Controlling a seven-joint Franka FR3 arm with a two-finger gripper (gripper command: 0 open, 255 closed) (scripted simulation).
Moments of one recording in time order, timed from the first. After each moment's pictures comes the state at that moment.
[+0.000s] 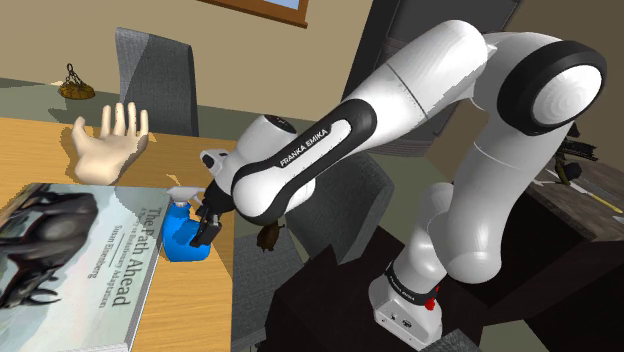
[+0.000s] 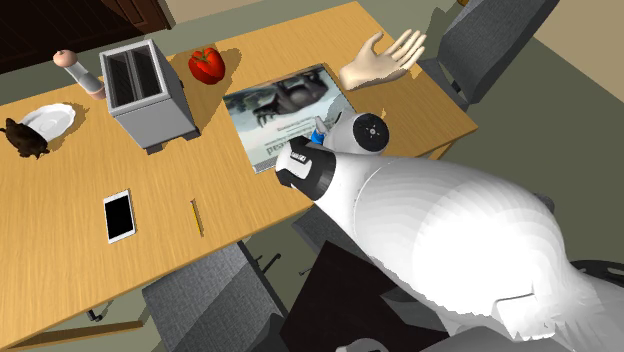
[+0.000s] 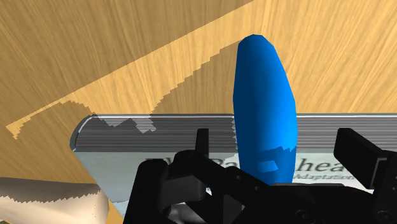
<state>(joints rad) 0.60 0.08 0.13 -2.48 0.60 2.99 -0.79</state>
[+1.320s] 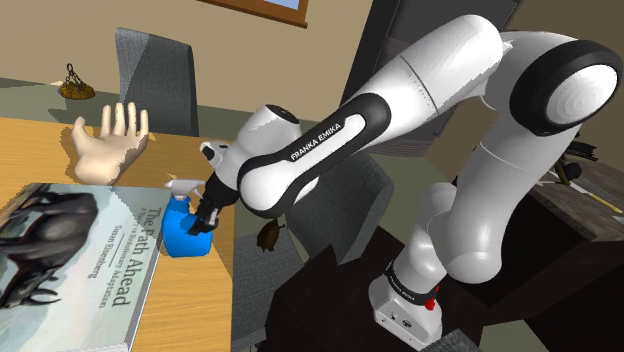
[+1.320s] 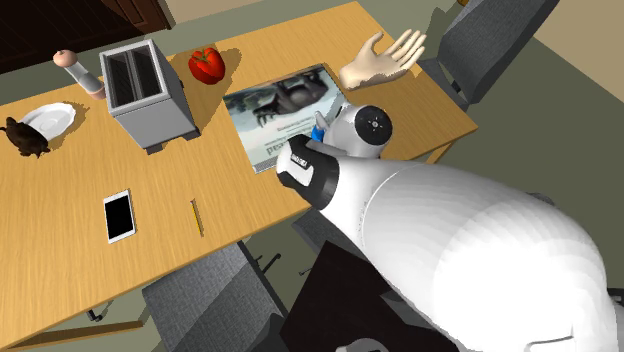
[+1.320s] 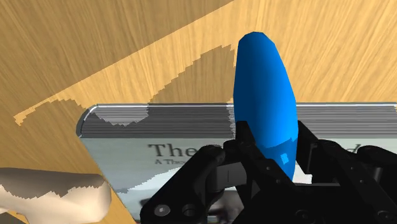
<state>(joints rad) 0.61 0.02 0.11 -2.48 0.52 2.94 -0.72</state>
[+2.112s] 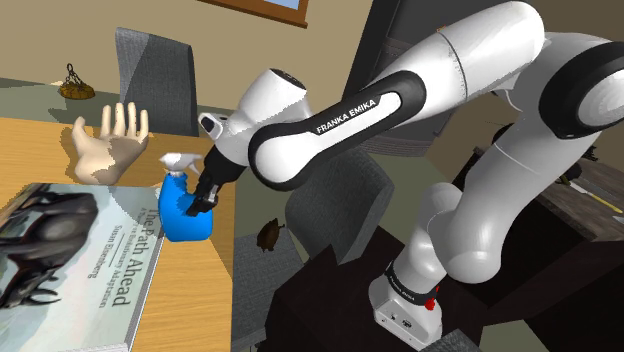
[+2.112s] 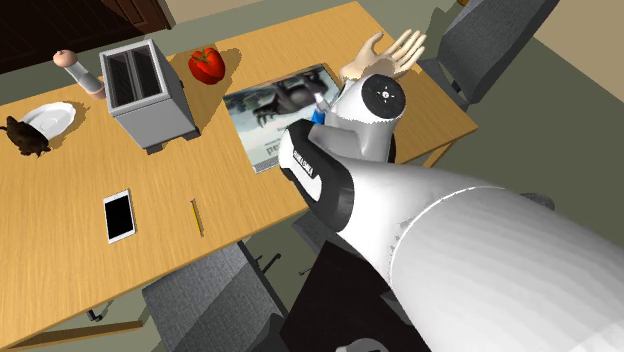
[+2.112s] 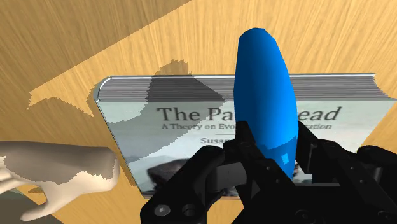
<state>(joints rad) 0.59 -0.10 0.10 -2.45 0.37 2.78 -0.57</state>
